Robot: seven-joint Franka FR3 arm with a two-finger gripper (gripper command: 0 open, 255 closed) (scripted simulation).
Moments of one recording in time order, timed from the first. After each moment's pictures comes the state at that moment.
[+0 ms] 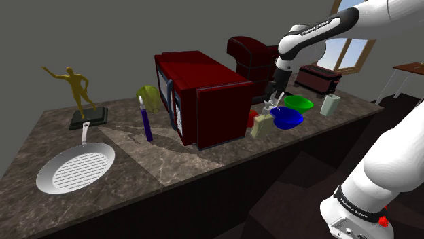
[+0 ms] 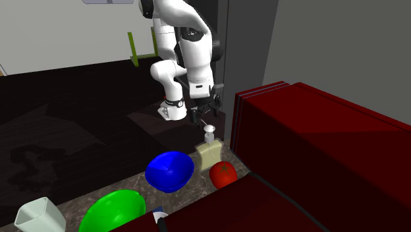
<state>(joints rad) -0.12 -0.15 -0.29 -2.29 0.13 2.16 -0.40</state>
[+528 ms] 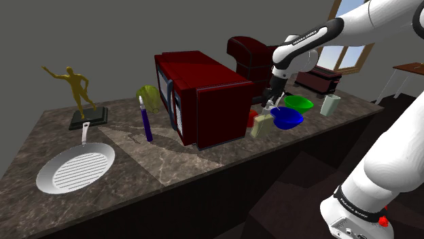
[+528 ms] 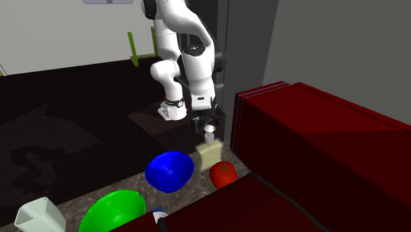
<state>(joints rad) -0.12 -0.07 -0.30 -2.31 0.18 2.27 -0.43</state>
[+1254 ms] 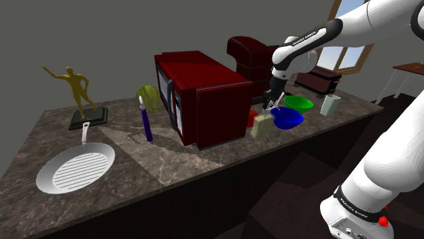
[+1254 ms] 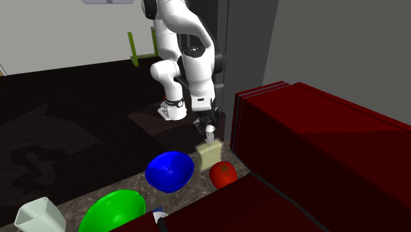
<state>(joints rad) -0.12 -0.06 -0.30 -2.31 0.18 2.28 -0.44</state>
